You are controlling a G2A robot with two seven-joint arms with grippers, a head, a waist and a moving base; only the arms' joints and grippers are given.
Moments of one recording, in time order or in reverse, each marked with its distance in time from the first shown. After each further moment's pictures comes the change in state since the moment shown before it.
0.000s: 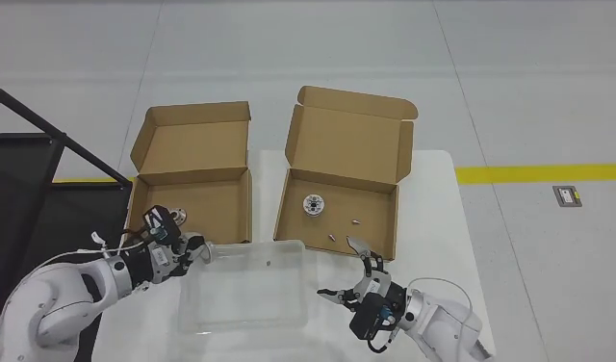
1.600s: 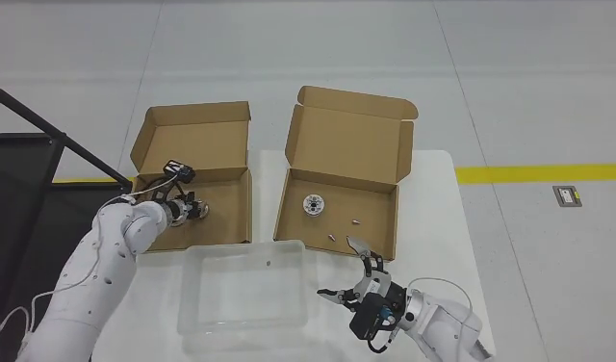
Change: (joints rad) left arm -0.723 -0.187 0.554 0.865 0.069 0.334 -0.029; right arm 0.000 0.000 0.000 0.000 0.000 0.000 0.000
